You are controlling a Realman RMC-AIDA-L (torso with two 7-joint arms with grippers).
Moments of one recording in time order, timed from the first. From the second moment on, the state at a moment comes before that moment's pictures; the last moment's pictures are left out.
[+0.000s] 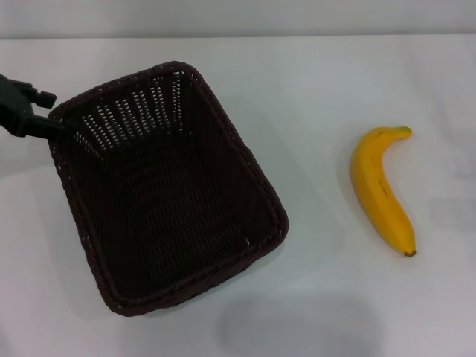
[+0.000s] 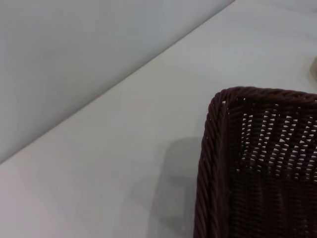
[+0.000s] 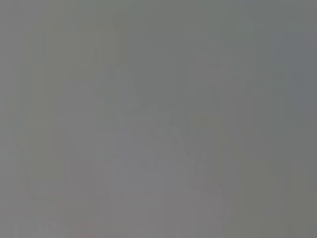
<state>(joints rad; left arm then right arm) -0.70 -1.76 0.84 0.66 2.25 1.41 -1.68 0.36 2.02 2.05 0.24 -0.24 1.15 -2.59</state>
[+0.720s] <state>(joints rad) -0.65 -1.78 0.83 0.84 2.32 1.58 -1.85 0.36 2.02 2.05 0.24 -0.22 1.15 -2.59</state>
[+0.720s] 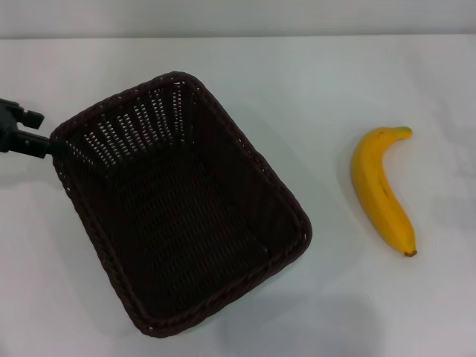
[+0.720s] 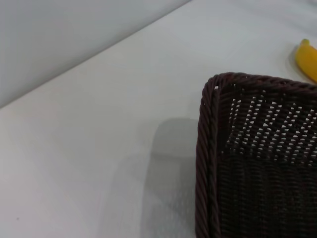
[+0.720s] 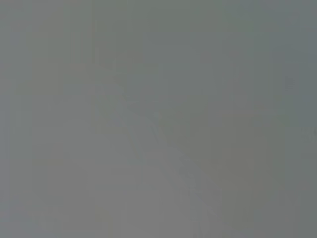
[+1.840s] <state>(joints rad) -0.67 -1.86 0.82 0.72 2.28 1.40 -1.68 0.34 2.02 2.05 0.23 -0.22 1.15 -2.60</state>
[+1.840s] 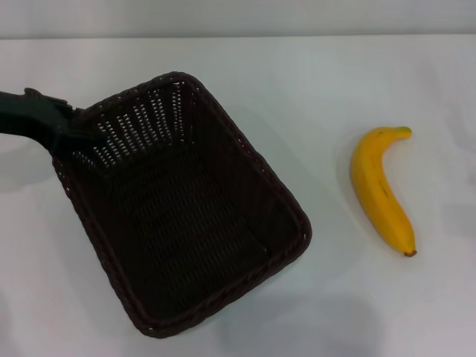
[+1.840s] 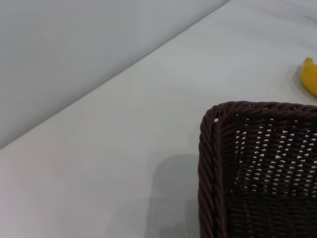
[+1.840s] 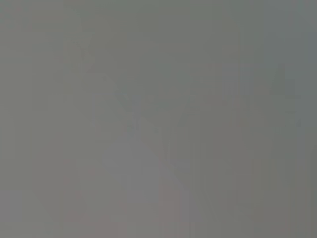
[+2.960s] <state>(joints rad) -0.54 -2.01 0.82 1.14 2.20 1.42 -2.24 0.34 1.98 2.10 0.30 -0.22 1.17 -2.61</state>
